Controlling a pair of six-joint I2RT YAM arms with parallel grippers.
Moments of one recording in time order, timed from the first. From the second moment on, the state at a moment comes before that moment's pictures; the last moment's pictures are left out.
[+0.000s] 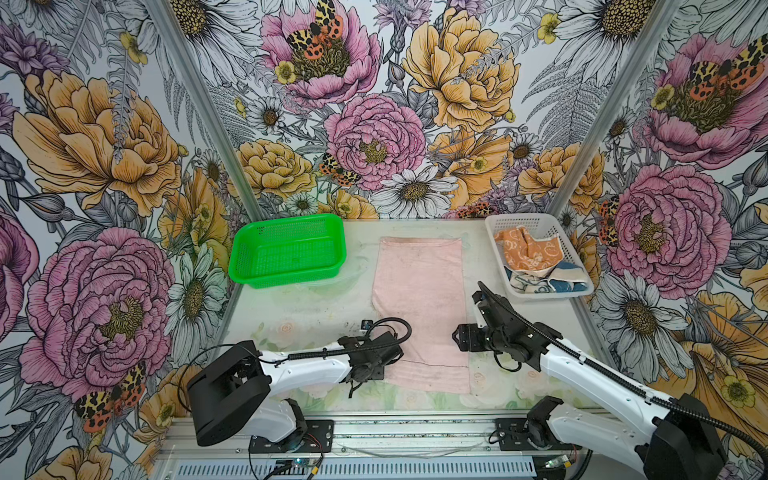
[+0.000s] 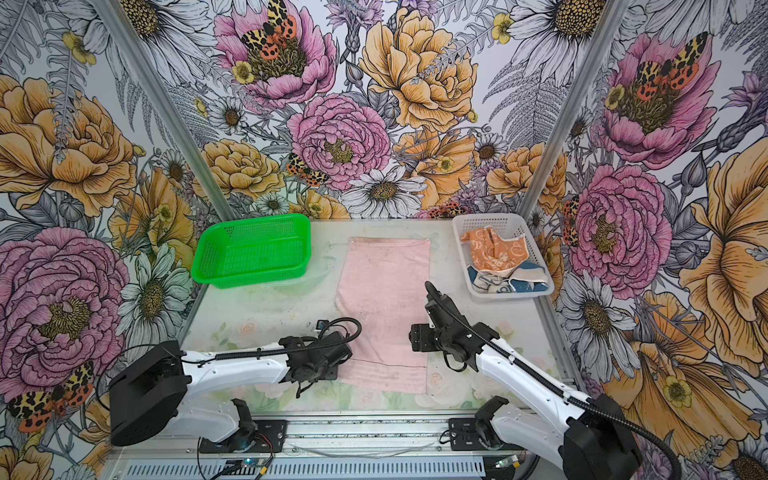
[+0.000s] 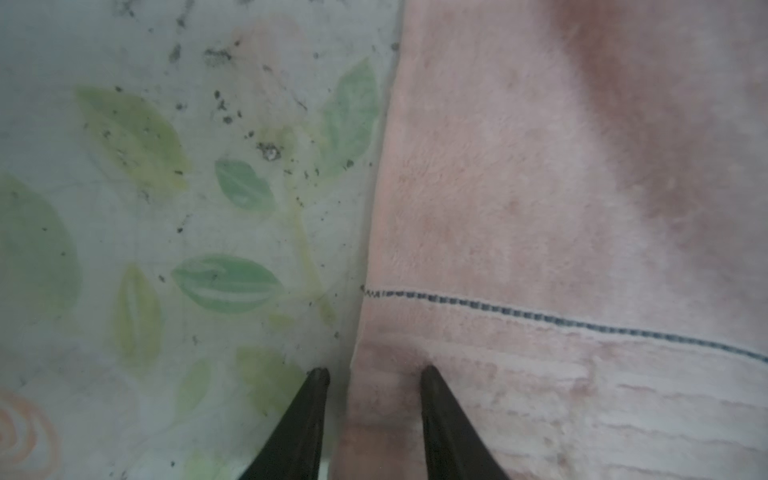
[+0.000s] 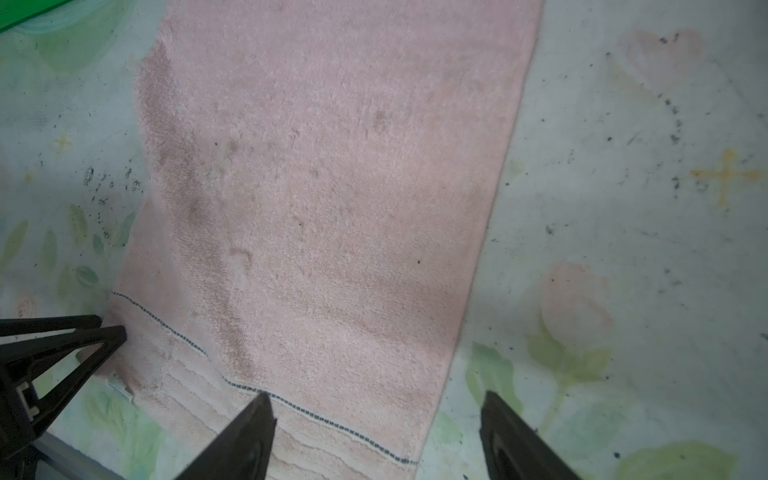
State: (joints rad) left arm -1.04 1.41 0.66 -0.62 -0.34 -0.97; right arm 0.57 1.04 0.63 -0.57 -0.06 0.48
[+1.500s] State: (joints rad) left arm -0.50 2.22 1.87 -0.35 0.07 -0.73; right arm 0.57 1.40 0.71 -0.17 -0.25 0.46
